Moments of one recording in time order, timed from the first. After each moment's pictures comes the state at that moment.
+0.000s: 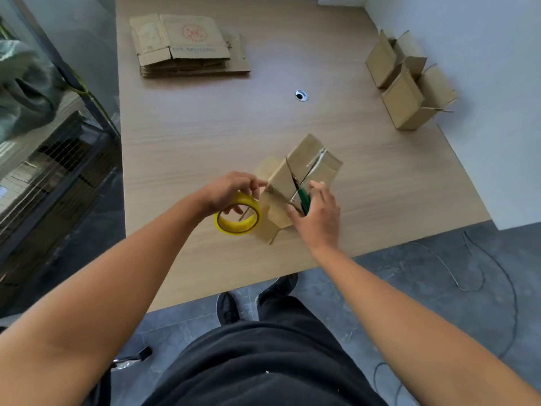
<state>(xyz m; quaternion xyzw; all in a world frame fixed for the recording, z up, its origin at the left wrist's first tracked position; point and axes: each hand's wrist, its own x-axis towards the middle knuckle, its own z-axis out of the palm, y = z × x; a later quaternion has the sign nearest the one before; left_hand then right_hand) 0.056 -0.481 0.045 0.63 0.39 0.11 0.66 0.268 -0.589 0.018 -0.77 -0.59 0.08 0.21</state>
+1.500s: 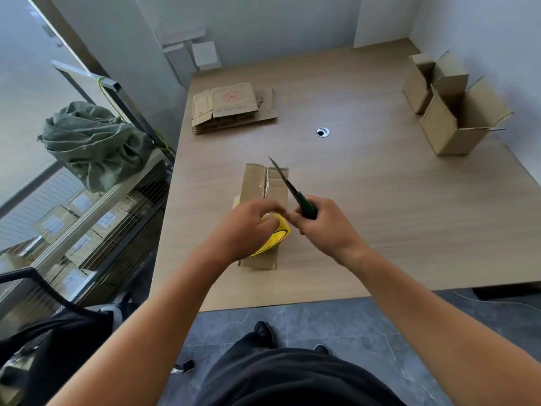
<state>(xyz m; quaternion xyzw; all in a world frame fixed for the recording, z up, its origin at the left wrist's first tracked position) 0.195 -0.582 0.163 0.72 0.58 0.15 0.35 0.374 -0.585 0.125 -0.54 -0.60 0.46 0.37</state>
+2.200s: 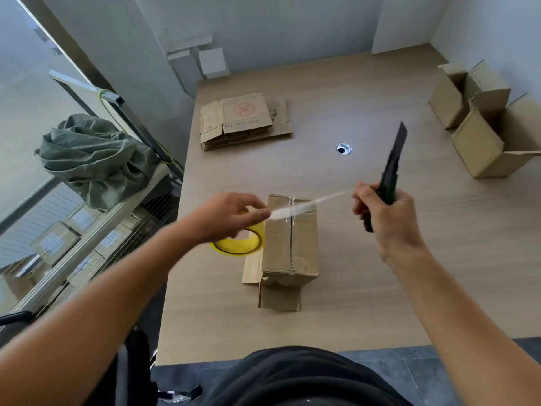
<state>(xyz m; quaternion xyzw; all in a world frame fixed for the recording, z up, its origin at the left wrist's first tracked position) 0.096 -0.444 0.174 0.76 0.53 0.04 0.37 0.379 -0.478 0.120 -0.59 -0.36 0.44 0.58</state>
